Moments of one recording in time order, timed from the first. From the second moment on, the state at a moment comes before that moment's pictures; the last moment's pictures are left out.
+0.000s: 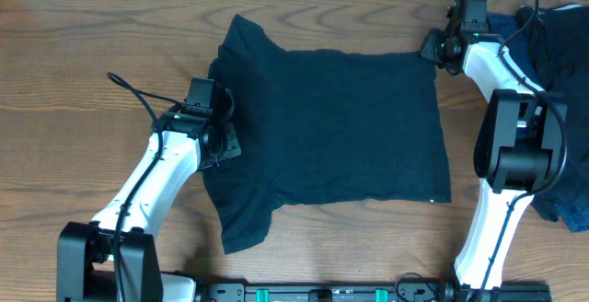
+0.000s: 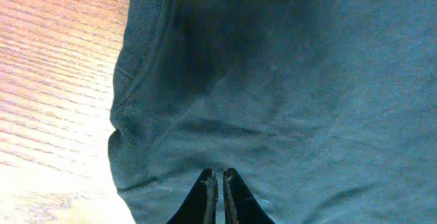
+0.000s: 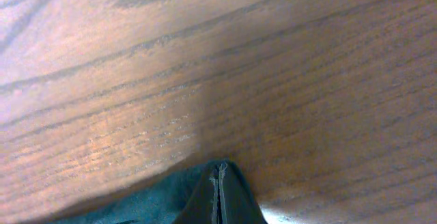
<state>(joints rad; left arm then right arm) -0.18 1.53 0.95 -0.76 0.02 -0.48 -0.07 2.30 1.69 -0.38 -0.10 0.37</state>
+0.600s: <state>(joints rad) -0.18 1.53 0.94 -0.76 0.02 -0.48 -0.08 2.30 1.69 -0.29 -0.07 0.39</state>
